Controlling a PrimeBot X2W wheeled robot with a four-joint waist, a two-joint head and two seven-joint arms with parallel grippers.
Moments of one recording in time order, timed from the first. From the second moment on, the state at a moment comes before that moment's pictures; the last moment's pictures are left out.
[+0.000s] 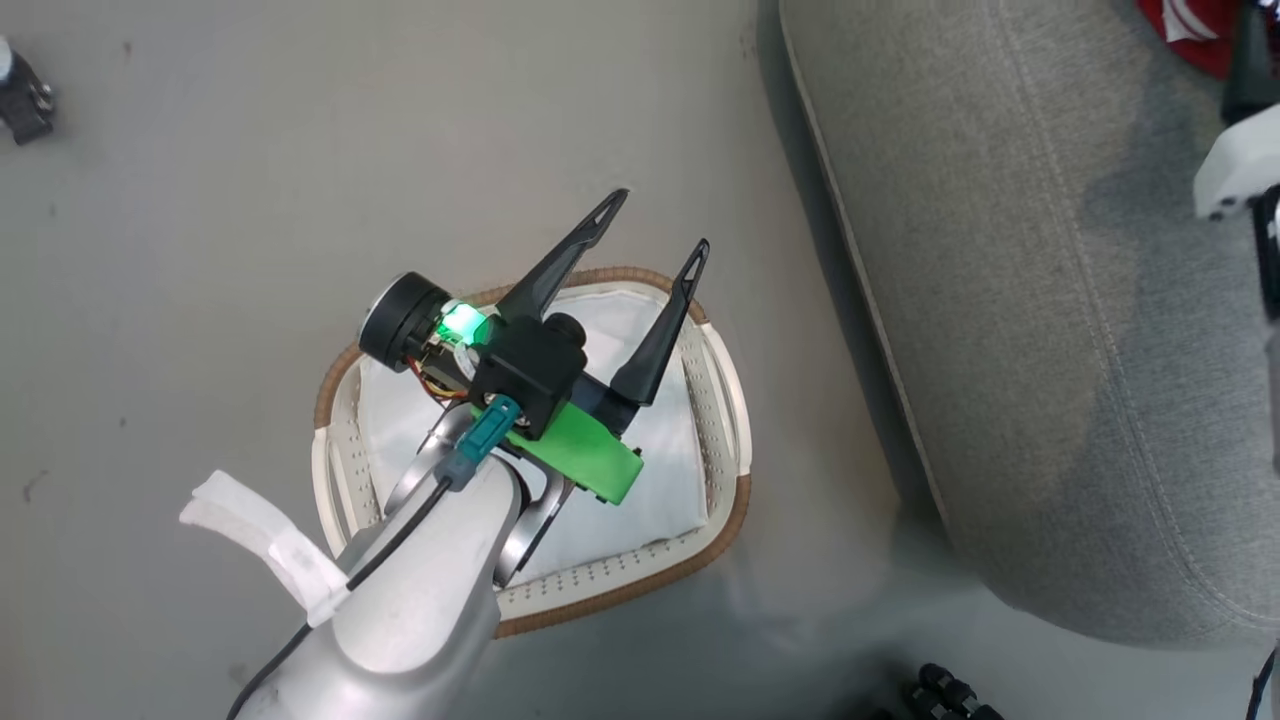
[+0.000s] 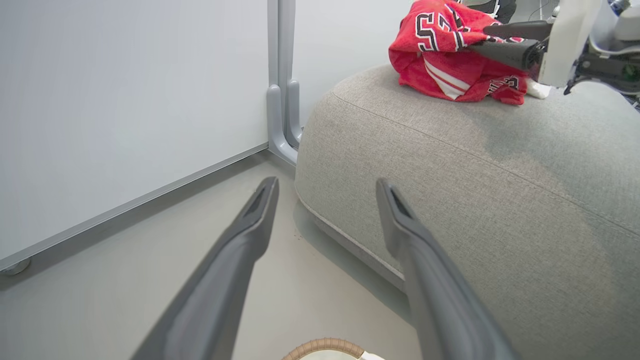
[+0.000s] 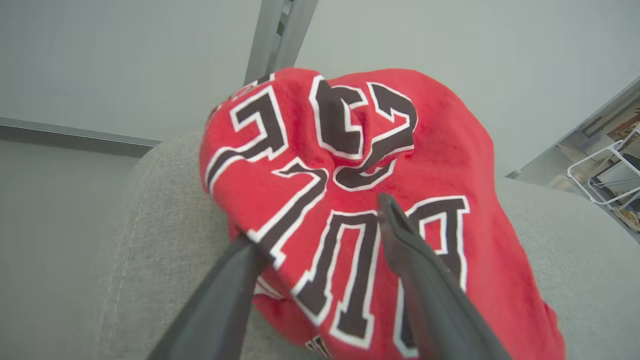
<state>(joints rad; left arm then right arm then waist) -0.59 0.10 -0.61 0.30 -0.19 -0.11 -0.26 -0.90 -0.30 -0.16 0.67 -0.11 0.13 -0.26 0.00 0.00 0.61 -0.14</state>
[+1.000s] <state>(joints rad) -0.21 0.05 -0.17 0.28 -0.30 -0.07 -0.26 -0.49 -0.07 -0.01 0.45 0.03 0.13 -0.26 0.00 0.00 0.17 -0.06</state>
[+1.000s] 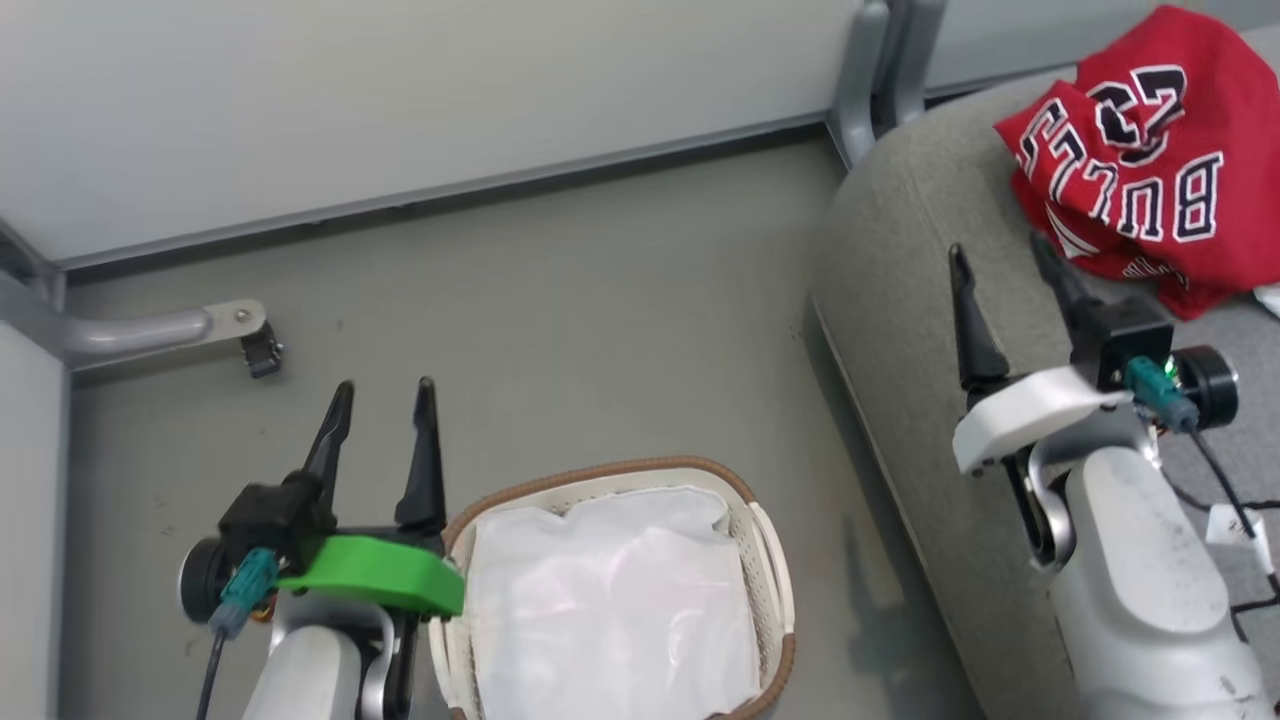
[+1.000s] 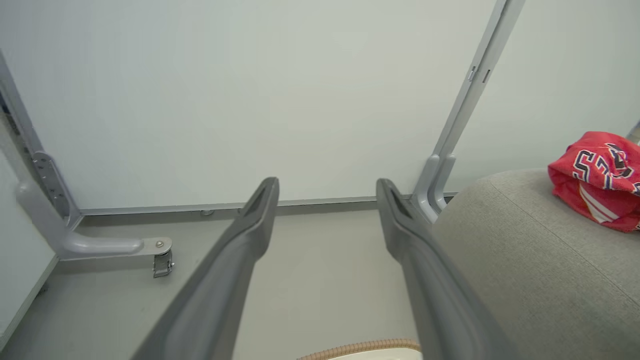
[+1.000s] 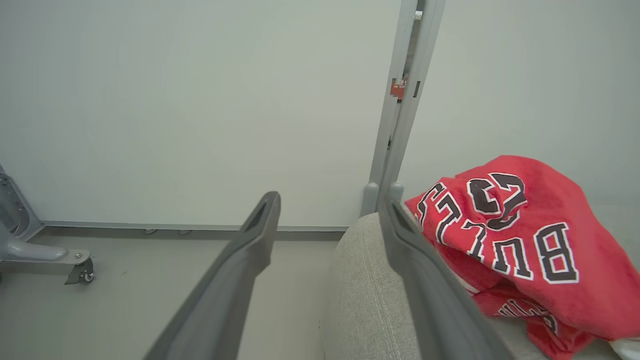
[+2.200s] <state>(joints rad) 0.05 0.05 -0.11 0.26 -0.35 -0.06 -0.26 -0.11 -0.05 0.10 0.32 0.19 0.13 -0.26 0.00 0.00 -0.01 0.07</state>
